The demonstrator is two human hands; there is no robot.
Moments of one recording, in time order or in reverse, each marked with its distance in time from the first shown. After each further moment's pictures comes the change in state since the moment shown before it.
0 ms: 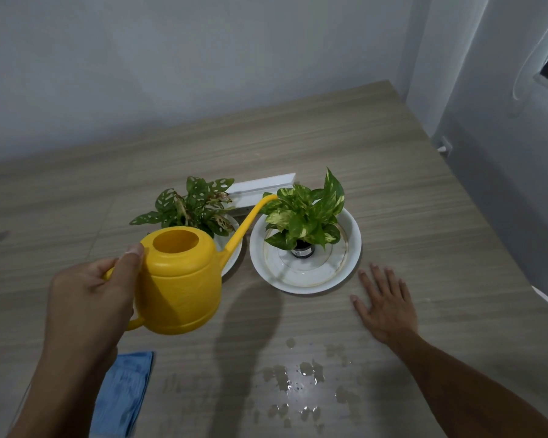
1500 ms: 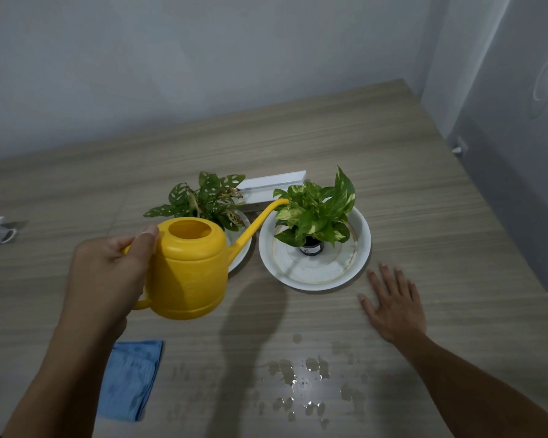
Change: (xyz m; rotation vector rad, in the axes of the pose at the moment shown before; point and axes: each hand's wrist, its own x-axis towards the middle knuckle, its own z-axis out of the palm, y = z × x) left_hand 0.018 -0.002 -0.007 -0.059 -0.050 0.011; right_hand 0.001 0.001 -0.002 0.001 -0.024 -0.011
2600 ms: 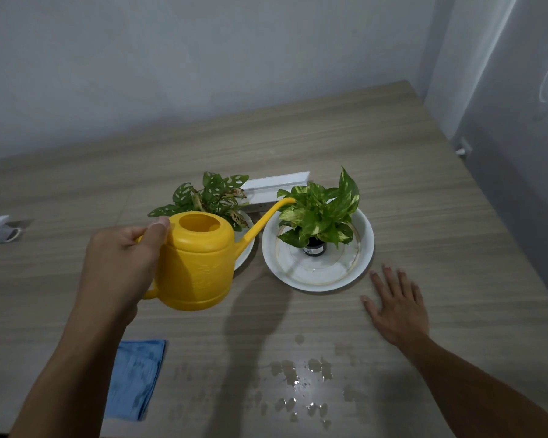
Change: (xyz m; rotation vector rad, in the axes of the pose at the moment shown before) left_hand 0.003 0.019 0.007 0.066 -0.027 0.027; right_hand 0.000 -0.003 -0.006 0.001 -0.066 0.031
